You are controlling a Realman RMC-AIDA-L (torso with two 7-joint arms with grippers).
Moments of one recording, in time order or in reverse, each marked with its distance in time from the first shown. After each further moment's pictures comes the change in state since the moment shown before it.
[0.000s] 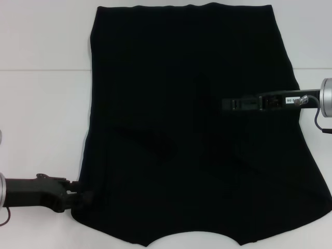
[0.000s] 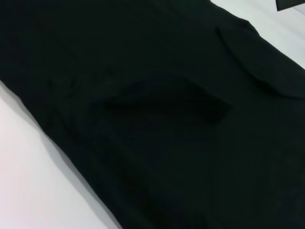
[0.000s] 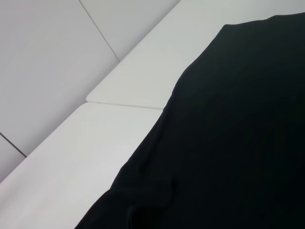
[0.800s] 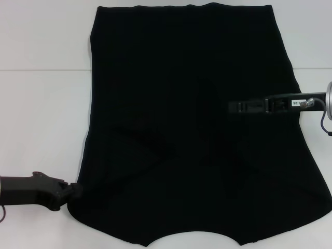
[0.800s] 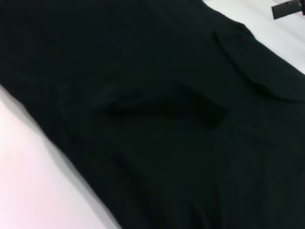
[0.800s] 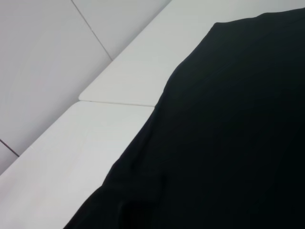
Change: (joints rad) left arm 0.002 0.004 -0.013 0.029 -0.001 0.035 -0.003; right arm -0.016 -0.012 0.001 0.006 -0.002 0.002 0.002
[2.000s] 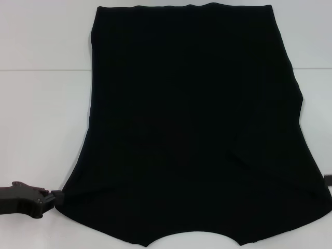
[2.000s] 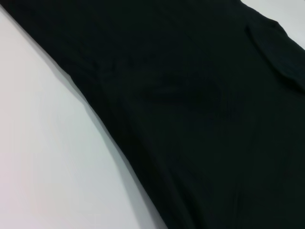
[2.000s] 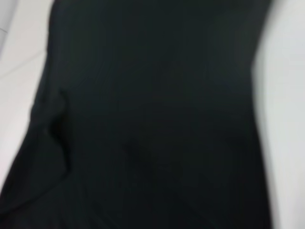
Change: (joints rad) left arm 0.045 -0.002 -0.068 0.039 0.031 0.009 -0.013; right arm -0.281 -0.185 0.053 0.019 -0.113 -0.263 0.294
